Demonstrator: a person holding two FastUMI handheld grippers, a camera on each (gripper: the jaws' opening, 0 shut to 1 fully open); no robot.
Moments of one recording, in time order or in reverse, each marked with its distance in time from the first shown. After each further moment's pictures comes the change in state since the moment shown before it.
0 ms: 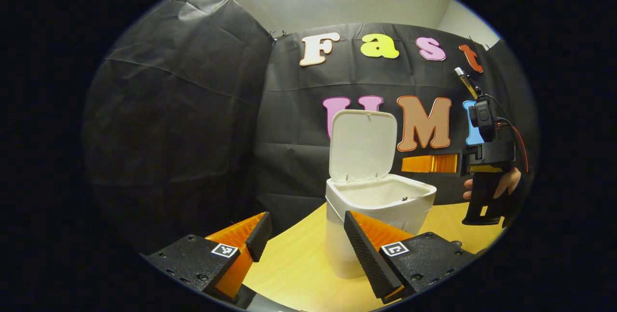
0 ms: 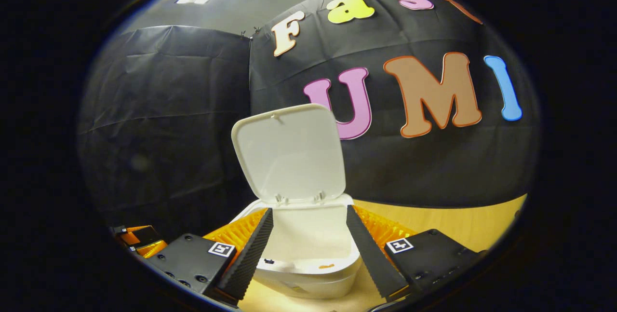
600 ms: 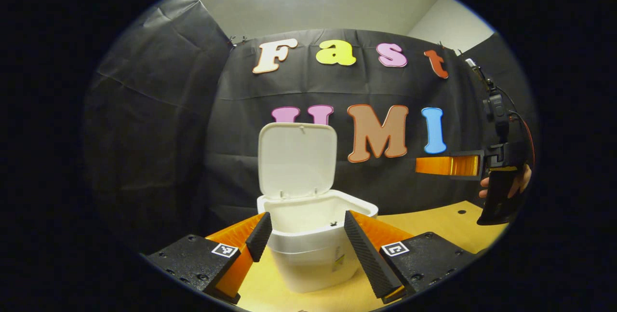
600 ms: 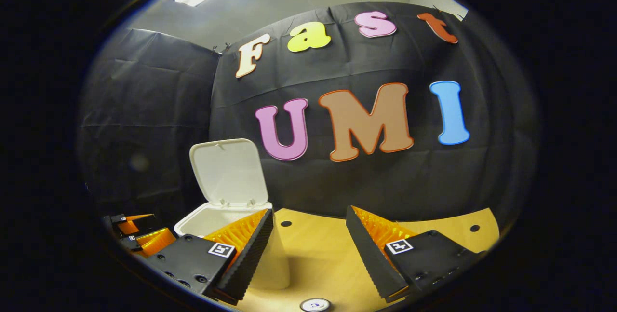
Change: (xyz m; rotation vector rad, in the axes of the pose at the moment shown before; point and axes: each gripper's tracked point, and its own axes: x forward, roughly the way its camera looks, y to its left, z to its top) left arm 0.024 -0.127 0.026 -0.010 -0.068 -0.267; right arm -0.123 -0.125 0.020 -0.017 -0.095 -0.284
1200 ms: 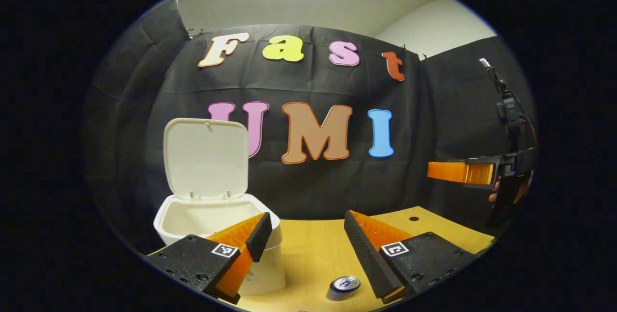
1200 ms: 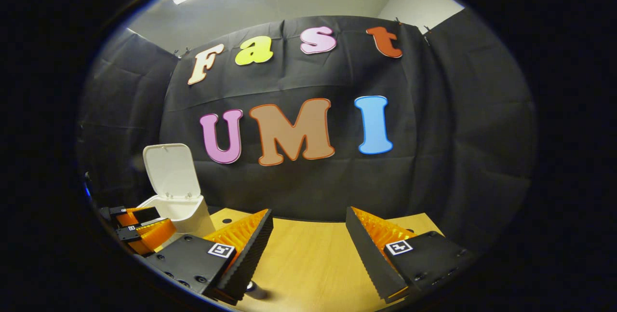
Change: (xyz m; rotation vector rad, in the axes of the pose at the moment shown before) left arm 0.029 -0.148 -0.003 -0.040 0.018 -0.277; right arm -0.107 -0.144 0.001 0.024 -0.039 -0.305
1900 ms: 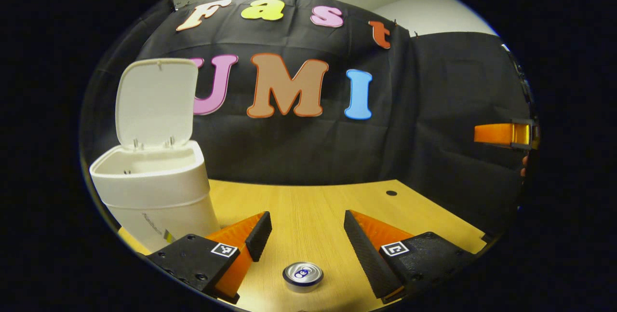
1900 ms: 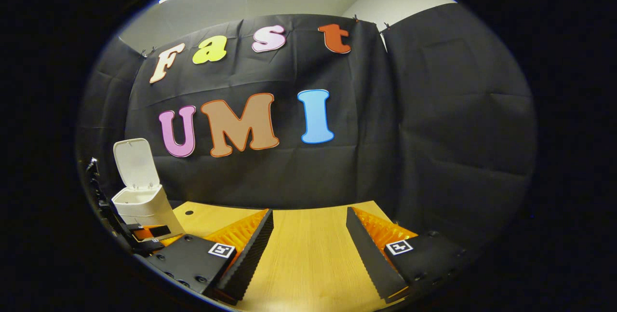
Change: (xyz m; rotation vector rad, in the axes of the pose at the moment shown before) left arm 0.029 -0.060 -0.127 -0.069 0.258 -0.084; right arm -0.063 -0.116 -0.032 0.046 0.059 -0.218
